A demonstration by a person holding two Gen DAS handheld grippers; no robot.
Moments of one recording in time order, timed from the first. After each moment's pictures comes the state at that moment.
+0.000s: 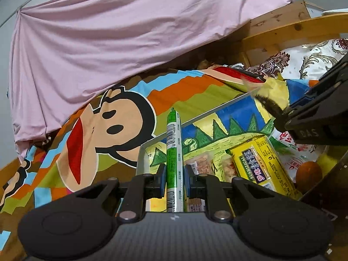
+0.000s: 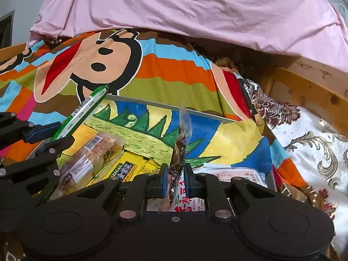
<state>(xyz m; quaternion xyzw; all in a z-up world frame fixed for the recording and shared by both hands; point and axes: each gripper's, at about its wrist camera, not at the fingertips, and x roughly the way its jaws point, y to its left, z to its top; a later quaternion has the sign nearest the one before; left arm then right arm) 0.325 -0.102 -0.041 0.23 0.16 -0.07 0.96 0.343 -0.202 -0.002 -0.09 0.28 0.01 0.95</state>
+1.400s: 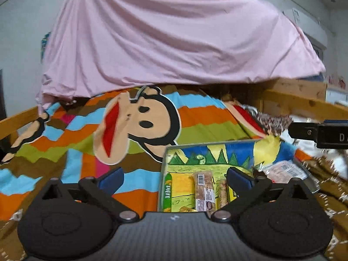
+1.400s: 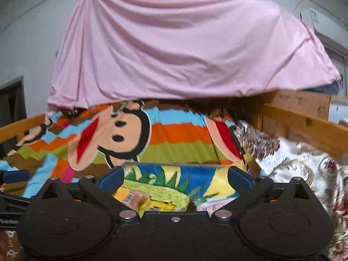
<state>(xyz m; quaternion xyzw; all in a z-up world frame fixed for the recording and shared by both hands) 0.230 -0.014 0.058 0.03 0.18 -0.06 0.98 0.233 -0.221 0.099 0.00 0.15 0.04 0.99</state>
